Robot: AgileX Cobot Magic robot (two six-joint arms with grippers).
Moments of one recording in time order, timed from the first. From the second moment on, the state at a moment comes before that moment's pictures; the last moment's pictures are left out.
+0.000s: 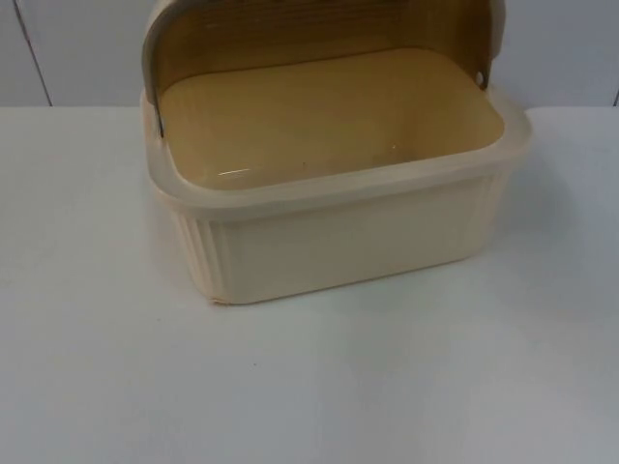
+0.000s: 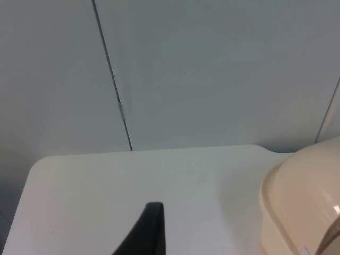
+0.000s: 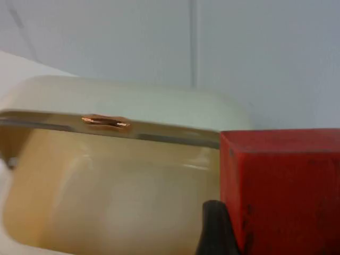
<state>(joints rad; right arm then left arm) 0.44 1.35 -1.37 -0.02 0.62 0.00 -0.11 1.09 -1.21 0.11 0.65 -0.11</state>
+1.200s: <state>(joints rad) 0.59 1.90 -1.36 -0.10 0.24 0.11 -0.11 1.09 -1.21 0.11 0.65 -0.11</state>
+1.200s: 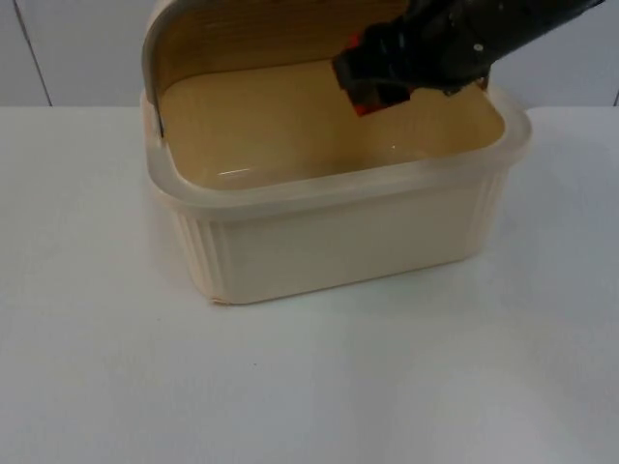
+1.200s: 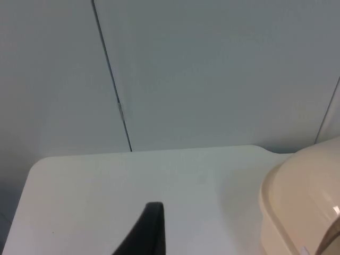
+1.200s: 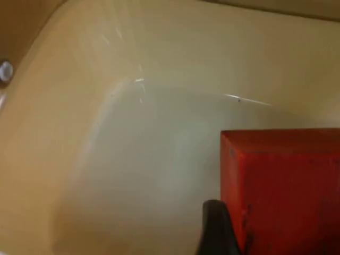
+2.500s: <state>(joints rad) 0.51 1.96 -1.36 -0.10 0.32 0.20 -0.11 1.09 -1.21 0.11 0.65 -0.11</state>
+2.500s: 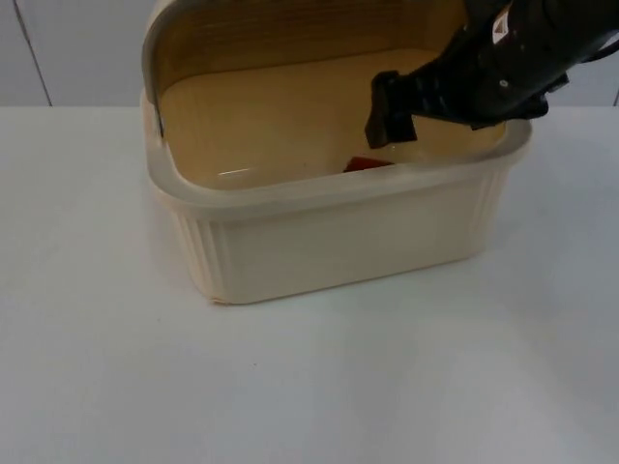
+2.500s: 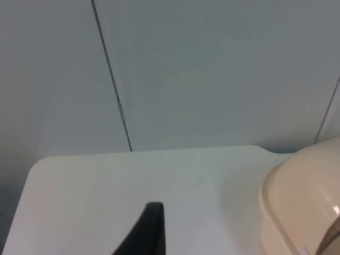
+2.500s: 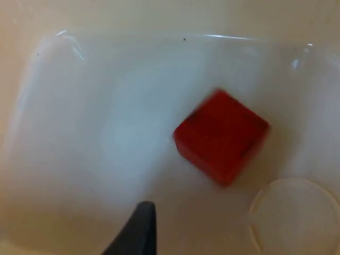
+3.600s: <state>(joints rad) 0.51 1.37 -1.36 -0.14 0.56 0.10 -0.11 1.09 -1.21 0.11 0.65 -0.11</state>
